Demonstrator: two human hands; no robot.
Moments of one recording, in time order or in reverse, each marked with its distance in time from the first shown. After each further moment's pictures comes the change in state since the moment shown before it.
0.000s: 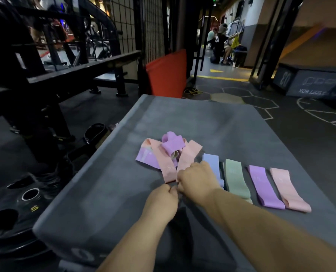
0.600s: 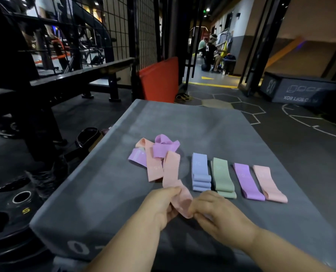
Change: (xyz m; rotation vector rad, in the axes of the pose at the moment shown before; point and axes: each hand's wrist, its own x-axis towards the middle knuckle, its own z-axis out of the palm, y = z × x) left_hand -0.024 0.012 0.011 -0.954 -0.221 -0.395; right_hand -0.126 0.027 0.009 0.624 0.194 -0.254
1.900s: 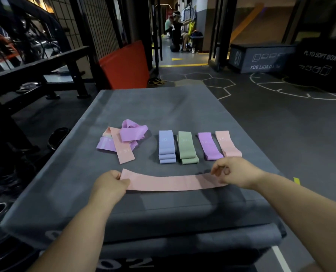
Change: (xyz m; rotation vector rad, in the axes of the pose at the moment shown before) left_hand -0.011 -0.002 -0.040 1.113 0.385 0.451; right_hand -0.090 0.064 -0.062 0.156 -0.089 0.754
